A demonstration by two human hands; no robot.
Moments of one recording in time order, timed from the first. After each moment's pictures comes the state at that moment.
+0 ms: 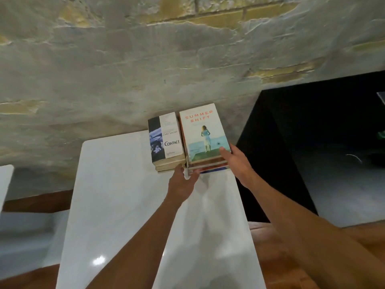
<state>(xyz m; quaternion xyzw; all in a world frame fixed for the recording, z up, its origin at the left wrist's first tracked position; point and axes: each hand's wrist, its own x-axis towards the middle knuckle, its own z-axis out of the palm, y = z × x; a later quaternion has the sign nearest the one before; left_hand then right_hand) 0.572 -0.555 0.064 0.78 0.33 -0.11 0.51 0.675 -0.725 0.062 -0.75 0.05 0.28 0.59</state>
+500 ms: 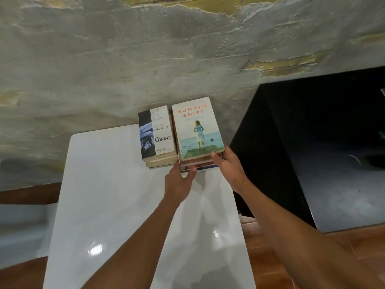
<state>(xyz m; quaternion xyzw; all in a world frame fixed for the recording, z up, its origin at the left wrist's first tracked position) 0.585 -0.574 0.042 0.83 0.31 -0.07 0.45 0.669 -0.727 0.042 -0.74 0.01 0.26 0.62</state>
